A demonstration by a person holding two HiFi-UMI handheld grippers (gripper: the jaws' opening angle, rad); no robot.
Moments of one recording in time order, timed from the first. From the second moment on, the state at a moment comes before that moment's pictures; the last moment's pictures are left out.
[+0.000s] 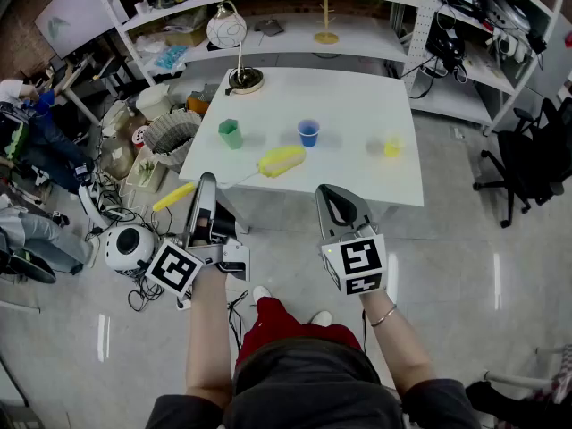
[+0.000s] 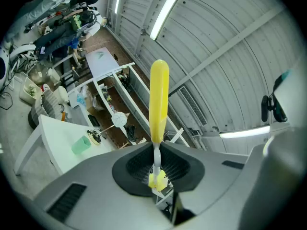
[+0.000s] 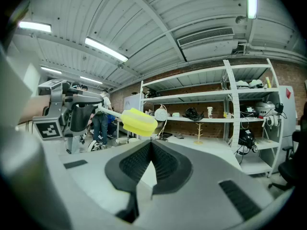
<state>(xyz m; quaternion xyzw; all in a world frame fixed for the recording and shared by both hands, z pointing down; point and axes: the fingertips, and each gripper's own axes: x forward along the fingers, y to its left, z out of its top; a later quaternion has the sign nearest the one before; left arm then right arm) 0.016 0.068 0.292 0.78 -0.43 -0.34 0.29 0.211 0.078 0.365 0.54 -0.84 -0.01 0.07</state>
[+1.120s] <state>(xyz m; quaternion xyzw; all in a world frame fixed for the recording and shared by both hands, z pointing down) -0.126 0.048 0.300 0.72 -0.52 -0.38 0.25 0.086 0.007 0.391 0.46 -0.88 0.03 0.08</state>
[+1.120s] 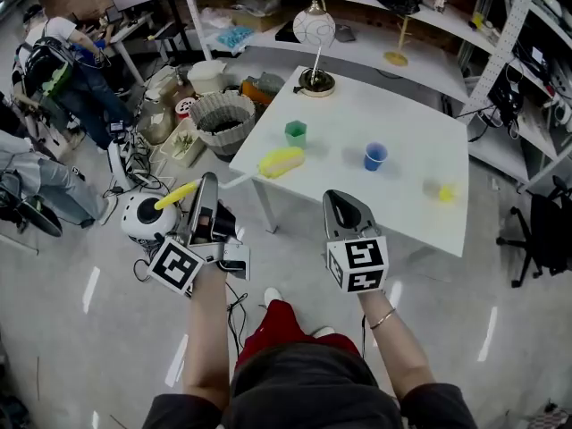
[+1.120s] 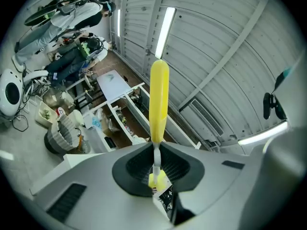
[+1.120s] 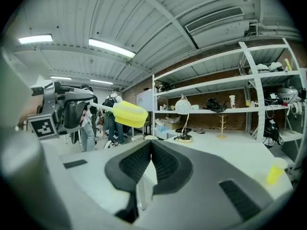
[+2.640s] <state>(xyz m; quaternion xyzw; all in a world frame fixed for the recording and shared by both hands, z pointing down) -0.269 -0.104 0.365 0.70 -0.53 -0.37 0.31 -0.025 -0.164 0.483 0.52 -0.83 0.11 0.14</state>
